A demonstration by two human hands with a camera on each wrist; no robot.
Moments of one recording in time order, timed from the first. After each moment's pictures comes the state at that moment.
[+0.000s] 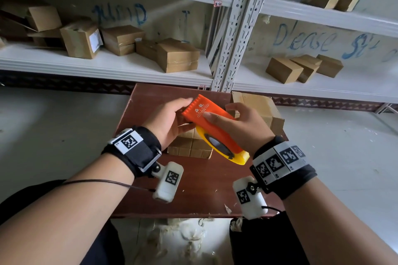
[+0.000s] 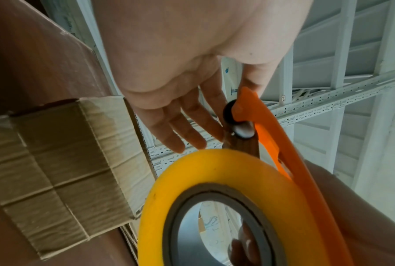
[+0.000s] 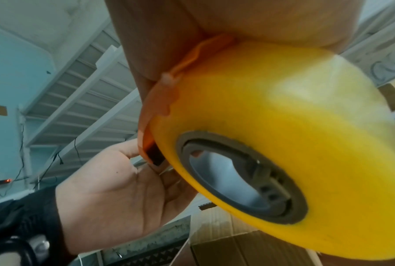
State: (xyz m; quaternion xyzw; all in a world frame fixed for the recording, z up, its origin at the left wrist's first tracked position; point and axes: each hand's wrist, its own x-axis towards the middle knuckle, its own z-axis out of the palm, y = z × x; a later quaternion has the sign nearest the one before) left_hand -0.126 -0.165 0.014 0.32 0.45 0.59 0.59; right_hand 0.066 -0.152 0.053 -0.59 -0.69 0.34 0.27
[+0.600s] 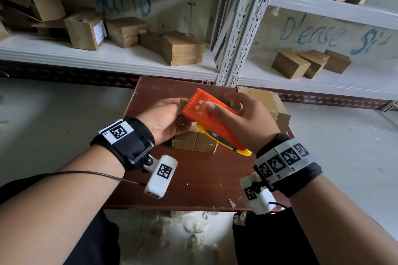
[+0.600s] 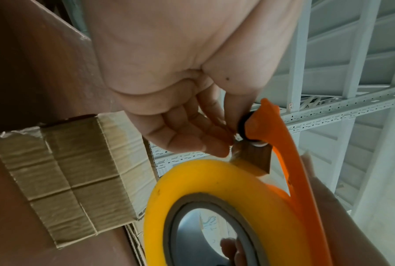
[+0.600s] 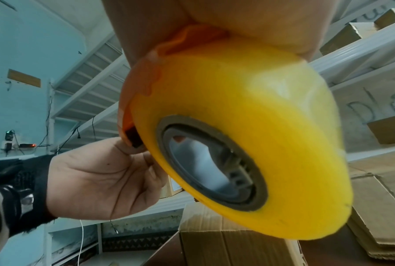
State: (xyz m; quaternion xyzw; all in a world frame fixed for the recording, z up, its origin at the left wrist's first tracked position) left_hand -0.144 -0.174 0.009 0.31 0.49 0.55 0.60; right_hand 0.058 -0.165 0.058 -0.53 -0.75 0.27 0.28
